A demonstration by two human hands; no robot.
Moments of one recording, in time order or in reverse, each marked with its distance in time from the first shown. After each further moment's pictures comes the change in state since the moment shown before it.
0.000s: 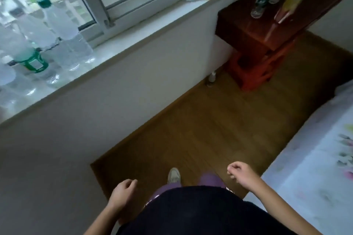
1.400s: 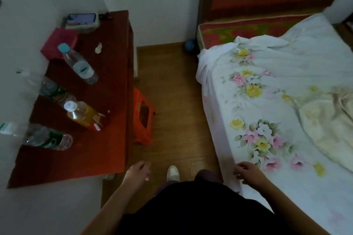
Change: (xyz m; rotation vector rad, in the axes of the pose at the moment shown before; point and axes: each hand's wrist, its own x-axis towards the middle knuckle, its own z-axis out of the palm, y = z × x) left_hand 0.137 0.799 0.353 0.685 -0.562 0.578; right_hand 0.166 0.086 -0.466 0.748 0.510 0.453
